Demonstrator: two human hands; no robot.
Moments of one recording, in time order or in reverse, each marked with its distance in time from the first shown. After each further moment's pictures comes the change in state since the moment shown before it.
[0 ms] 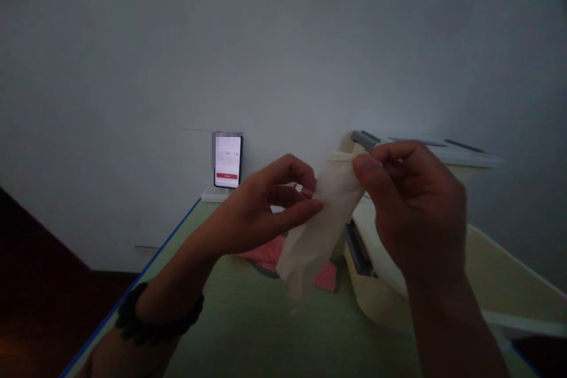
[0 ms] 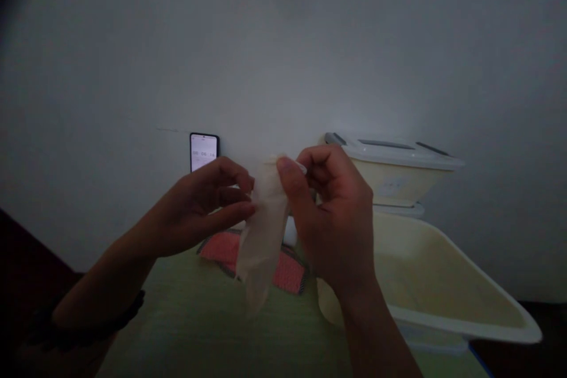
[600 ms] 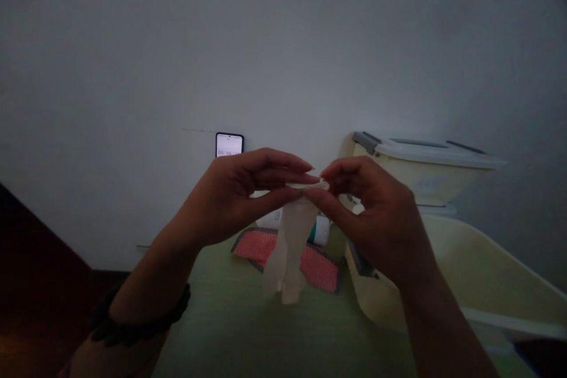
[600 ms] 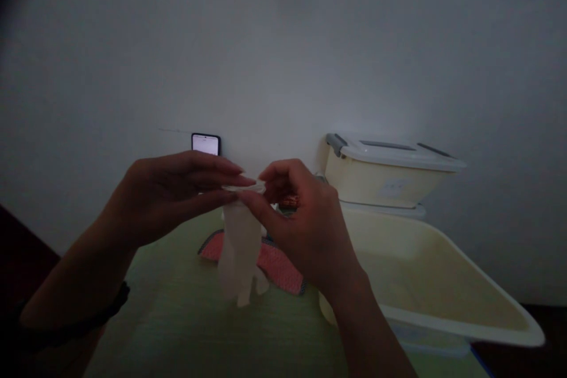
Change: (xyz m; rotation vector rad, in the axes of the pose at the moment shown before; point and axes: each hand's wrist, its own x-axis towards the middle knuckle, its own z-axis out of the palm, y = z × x) left_hand -0.007 0.015 -0.014 0.149 0.184 0.056; right_hand -0.005 0.006 0.005 -0.131 -0.340 -0.070
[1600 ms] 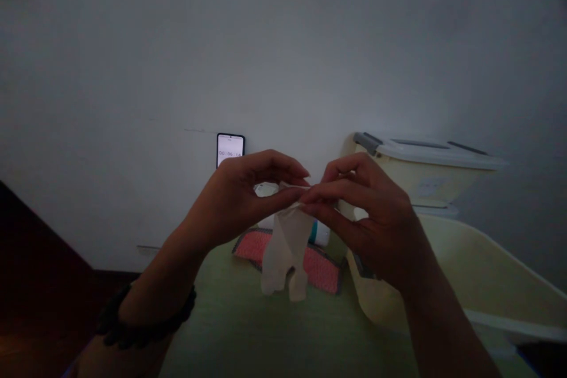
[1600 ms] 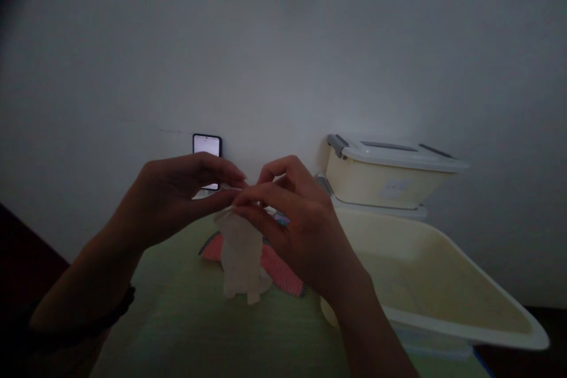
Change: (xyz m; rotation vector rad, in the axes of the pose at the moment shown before) left_hand 0.004 -0.002 -0.001 0.234 0.056 0.045; right_hand 0.004 -0.001 -0.005 -0.118 -0.092 -0.280
